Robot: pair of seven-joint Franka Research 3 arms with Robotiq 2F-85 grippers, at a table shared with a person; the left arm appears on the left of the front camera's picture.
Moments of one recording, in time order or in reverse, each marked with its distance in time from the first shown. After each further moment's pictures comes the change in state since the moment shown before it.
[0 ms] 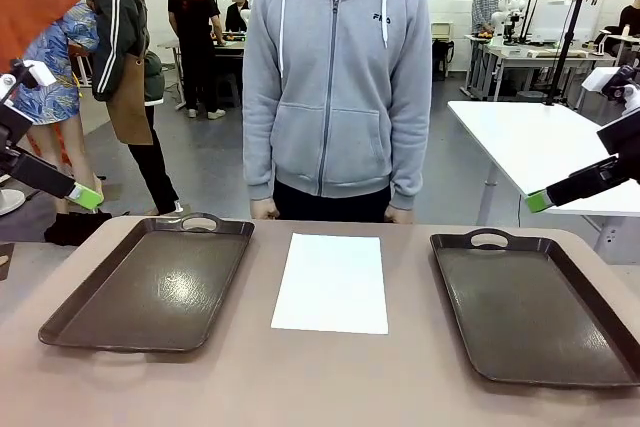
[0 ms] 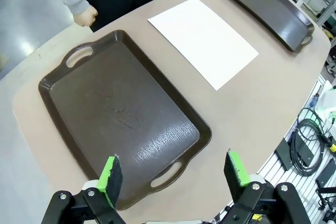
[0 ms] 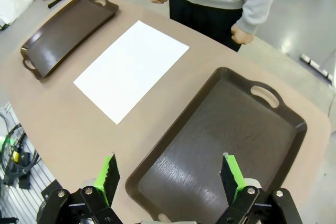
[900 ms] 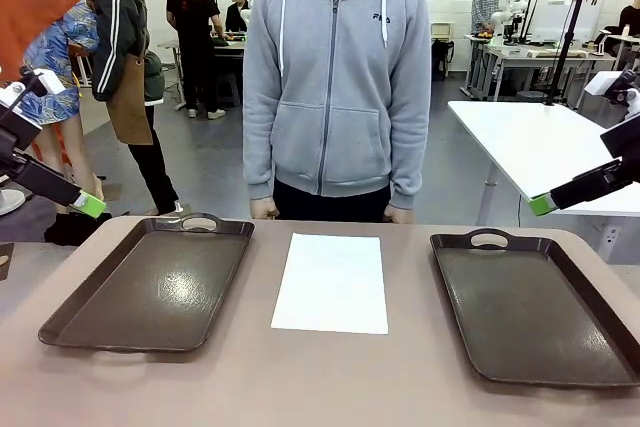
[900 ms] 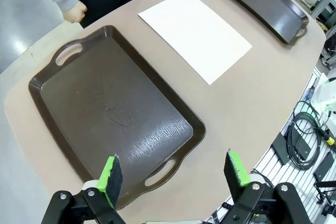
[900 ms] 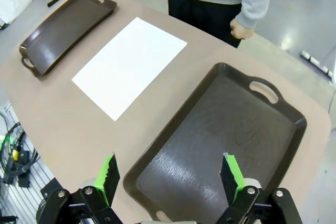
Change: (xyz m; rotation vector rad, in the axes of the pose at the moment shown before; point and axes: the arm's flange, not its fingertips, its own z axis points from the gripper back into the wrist) left arm 0.000 -0.004 -0.009 -0.031 0.026 -0.017; right arm -0.004 -0.006 -0.001 -0.002 0.012 -0.008
